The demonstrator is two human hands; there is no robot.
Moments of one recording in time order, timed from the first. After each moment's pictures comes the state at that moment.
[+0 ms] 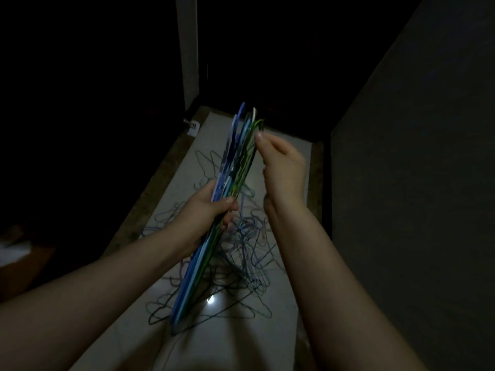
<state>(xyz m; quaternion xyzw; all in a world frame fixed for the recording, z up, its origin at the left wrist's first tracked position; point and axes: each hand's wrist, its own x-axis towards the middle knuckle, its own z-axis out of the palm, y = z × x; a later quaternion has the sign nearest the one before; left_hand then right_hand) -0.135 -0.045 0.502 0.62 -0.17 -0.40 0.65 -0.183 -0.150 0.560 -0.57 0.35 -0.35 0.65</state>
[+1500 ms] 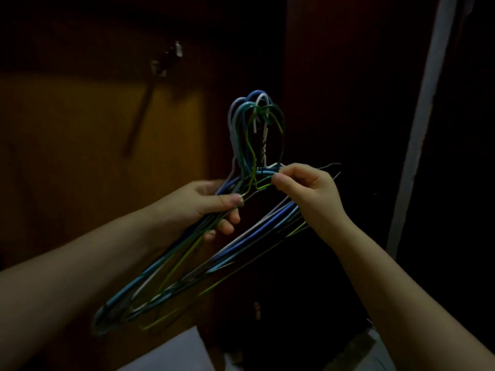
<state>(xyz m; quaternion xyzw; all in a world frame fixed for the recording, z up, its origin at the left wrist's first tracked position) -0.166 0.382 1.061 0.75 -0.18 -0.07 0.63 -0.128 0.186 1.042 -0.71 -0.33 -0.27 0.56</state>
